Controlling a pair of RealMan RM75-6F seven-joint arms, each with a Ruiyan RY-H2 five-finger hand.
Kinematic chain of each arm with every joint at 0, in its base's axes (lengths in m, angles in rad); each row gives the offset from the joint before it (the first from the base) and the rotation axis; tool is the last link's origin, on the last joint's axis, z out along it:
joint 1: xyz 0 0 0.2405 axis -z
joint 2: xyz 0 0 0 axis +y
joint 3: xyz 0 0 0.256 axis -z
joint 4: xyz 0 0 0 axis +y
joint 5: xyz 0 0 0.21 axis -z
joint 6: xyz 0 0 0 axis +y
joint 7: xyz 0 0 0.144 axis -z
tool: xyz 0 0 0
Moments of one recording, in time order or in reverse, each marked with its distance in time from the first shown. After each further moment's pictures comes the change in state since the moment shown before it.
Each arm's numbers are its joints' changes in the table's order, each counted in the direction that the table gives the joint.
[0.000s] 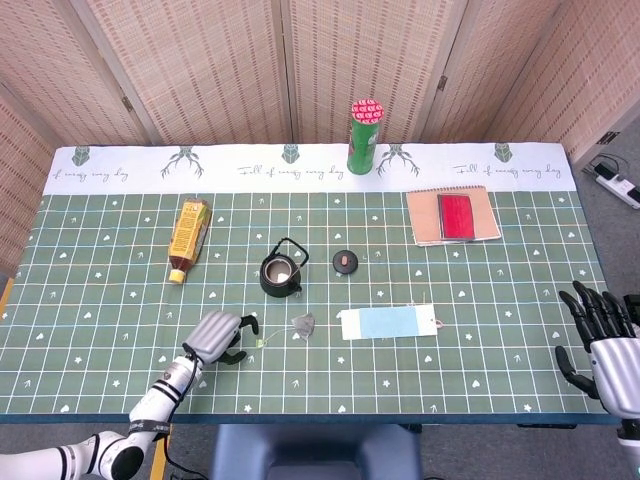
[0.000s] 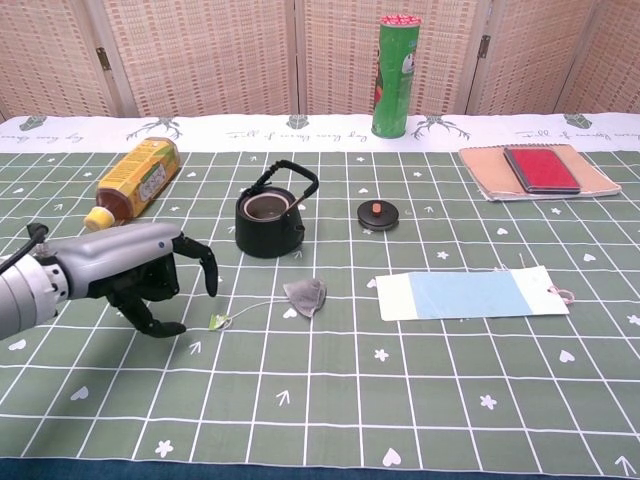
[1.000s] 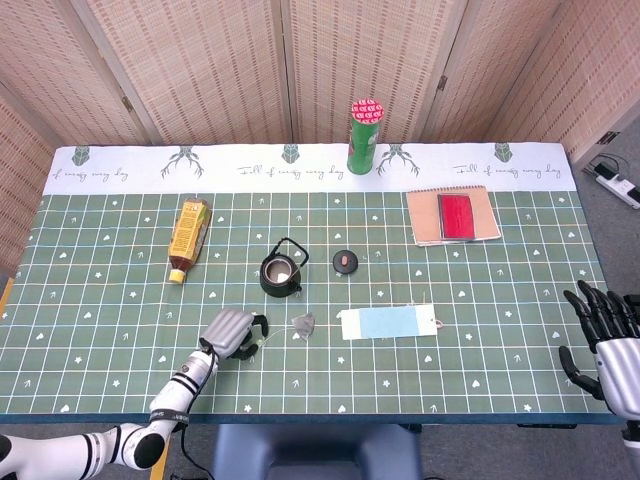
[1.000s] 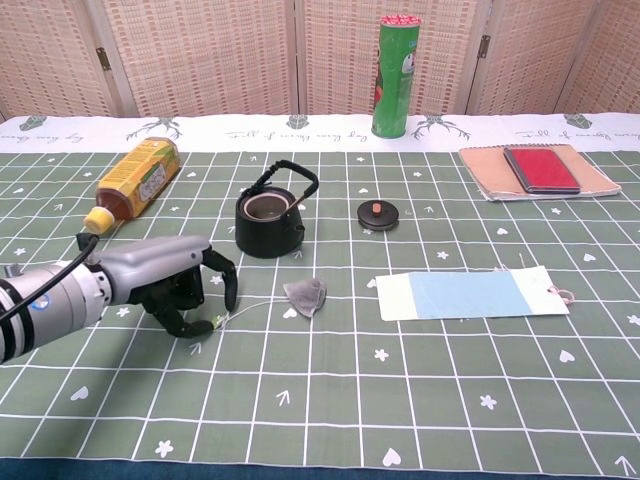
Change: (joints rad) left arm 0.077 -0.076 0.003 0.052 0.153 -0.031 -0.074; right arm 0.004 0.007 0.001 0.010 0.008 0.014 -0.030
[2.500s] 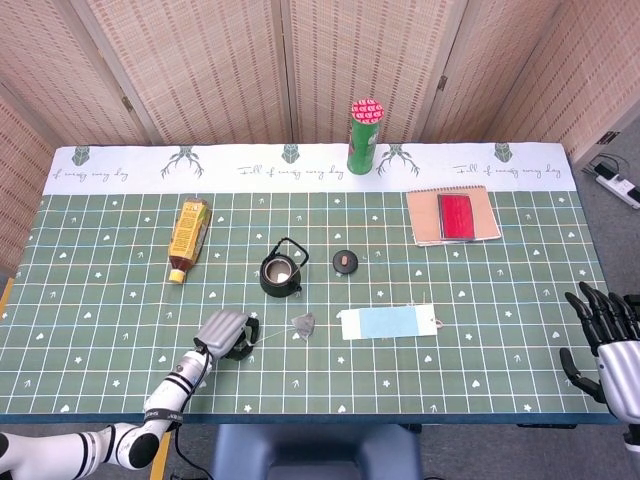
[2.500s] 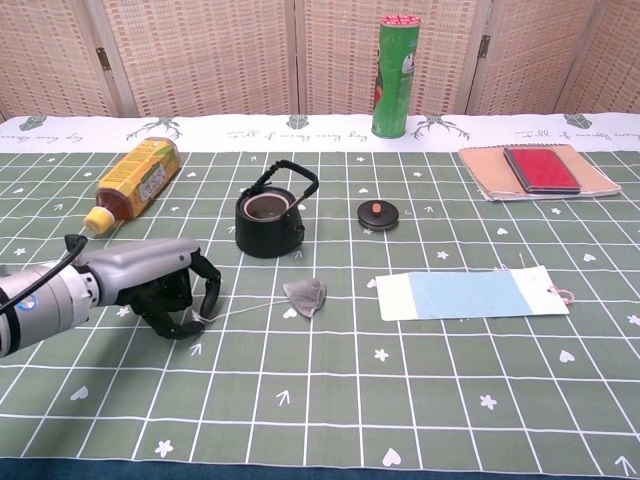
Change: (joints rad) left arm 0.015 0.023 -0.038 0.010 0.010 0.016 0.034; right arm 0.009 0.000 0.002 0.000 0.013 0.020 -0.001
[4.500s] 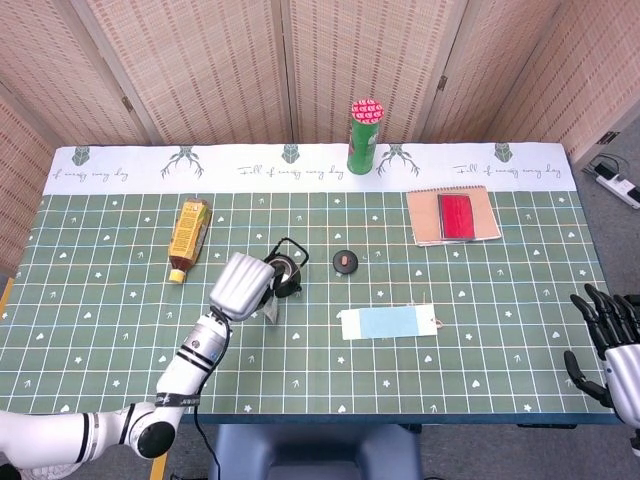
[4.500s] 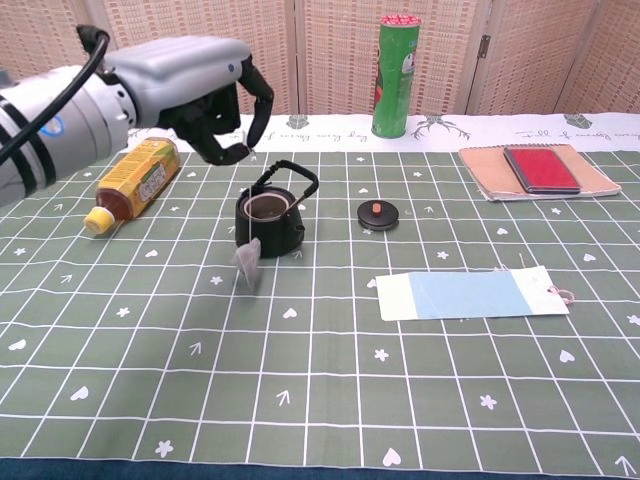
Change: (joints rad) left arm 0.158 0.099 0.202 -0.300 0.031 0.249 -0.452; right arm 0.010 0.017 0.008 0.006 0.012 0.019 -0.049
